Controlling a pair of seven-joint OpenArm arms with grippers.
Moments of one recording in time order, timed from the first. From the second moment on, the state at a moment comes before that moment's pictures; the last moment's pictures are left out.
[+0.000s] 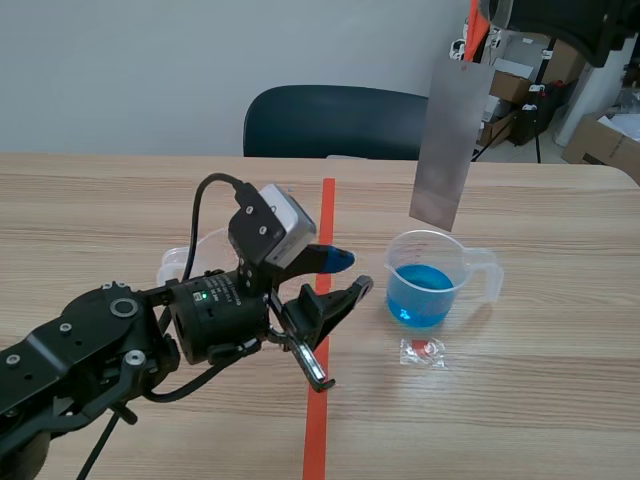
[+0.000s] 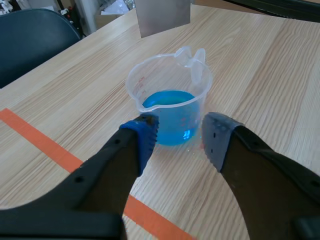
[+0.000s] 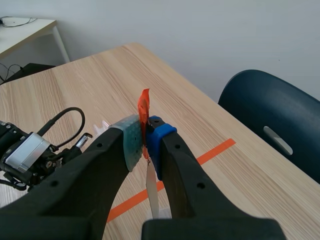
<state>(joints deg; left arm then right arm) -1.9 -18.1 32.5 76.9 -0.1 -28.0 -18.9 21.0 67.6 -30.3 100.5 68.5 35.5 -2.1</state>
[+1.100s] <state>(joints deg) 24.9 -32.9 16.5 84.6 -0.3 -28.0 -40.0 19.7 67.6 -30.3 98.2 67.3 35.5 -1.0</state>
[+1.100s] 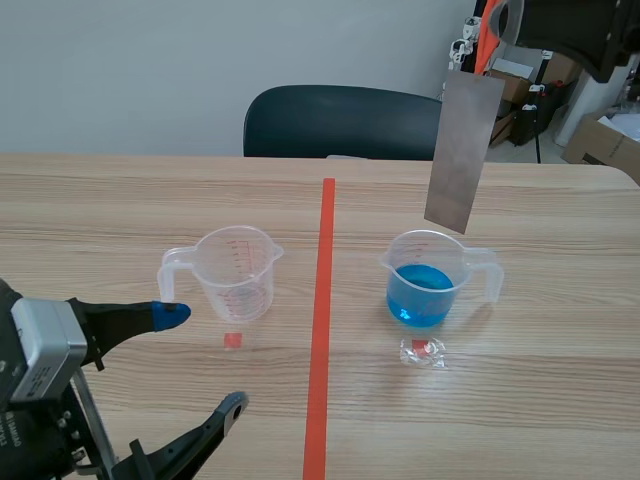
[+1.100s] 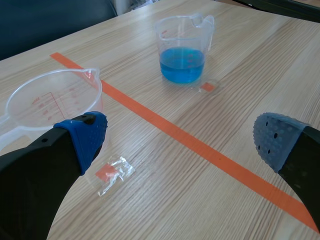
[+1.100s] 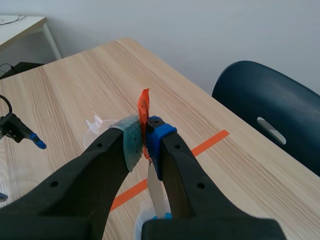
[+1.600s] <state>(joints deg) 37.5 -35.6 12.1 84.5 -0.4 -26.3 -57.3 18.0 64.2 -30.3 95.9 64.8 35.5 -1.4</state>
